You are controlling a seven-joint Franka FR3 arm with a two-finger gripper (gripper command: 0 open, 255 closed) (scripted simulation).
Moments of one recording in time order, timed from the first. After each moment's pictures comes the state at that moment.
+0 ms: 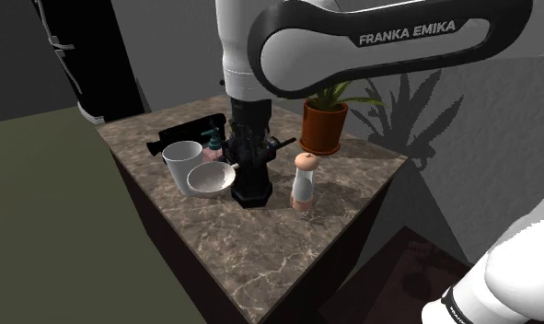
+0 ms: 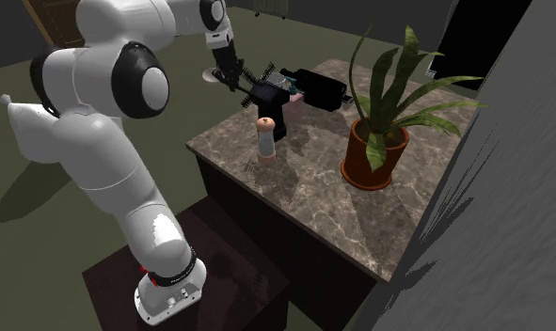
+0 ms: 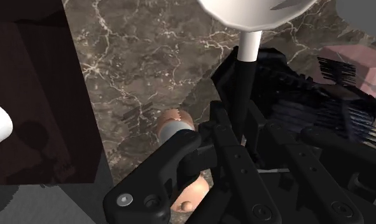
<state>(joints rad) -0.06 -0.03 0.68 -1.77 -0.13 1.77 2.09</state>
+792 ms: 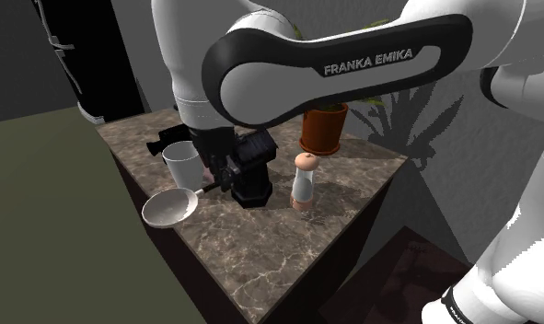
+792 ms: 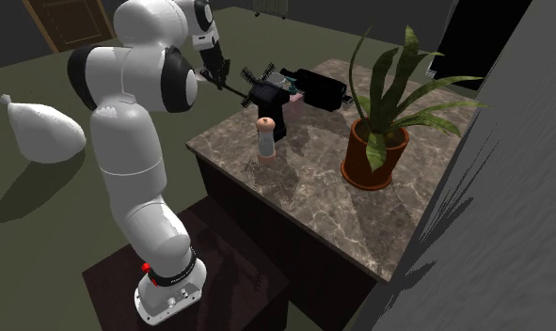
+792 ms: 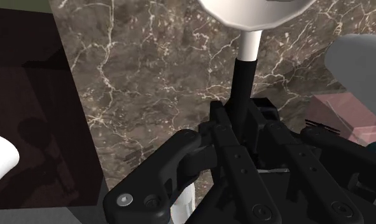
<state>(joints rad) 0.06 0.19 0.76 -1.62 -0.28 1.75 2.31</state>
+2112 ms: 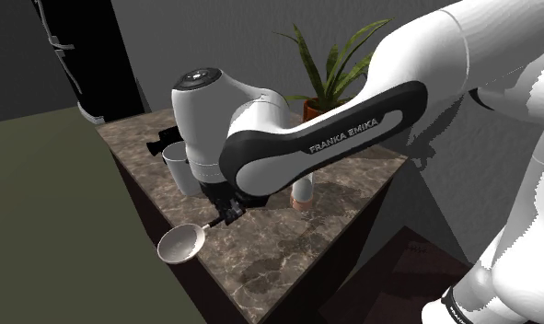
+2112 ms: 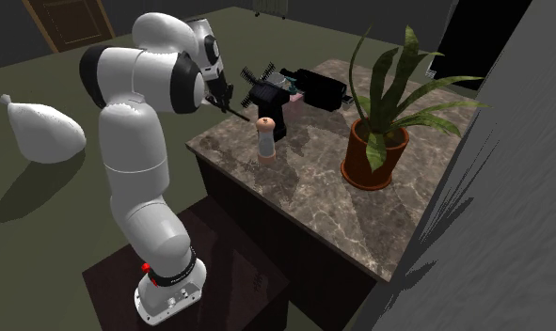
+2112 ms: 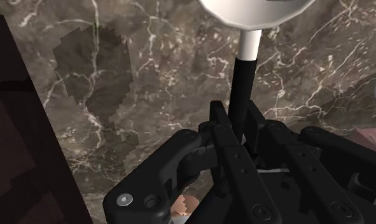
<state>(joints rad) 0.06 0.24 0.74 -1.83 -0.34 2.00 2.38</state>
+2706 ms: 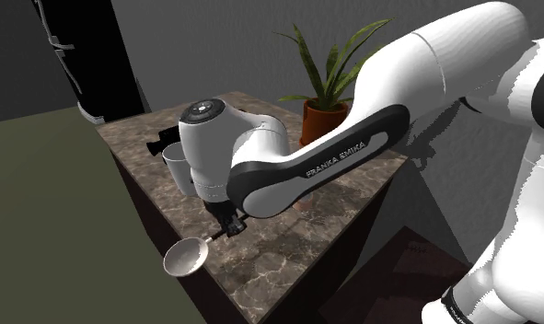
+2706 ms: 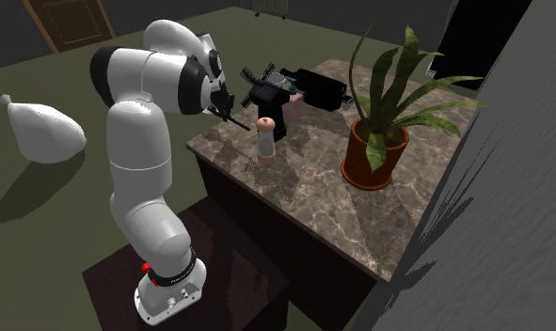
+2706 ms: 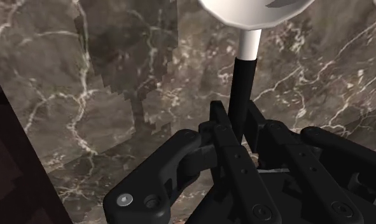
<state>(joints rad) 0.07 0.28 0.72 -1.90 -0.39 2.09 2.42</state>
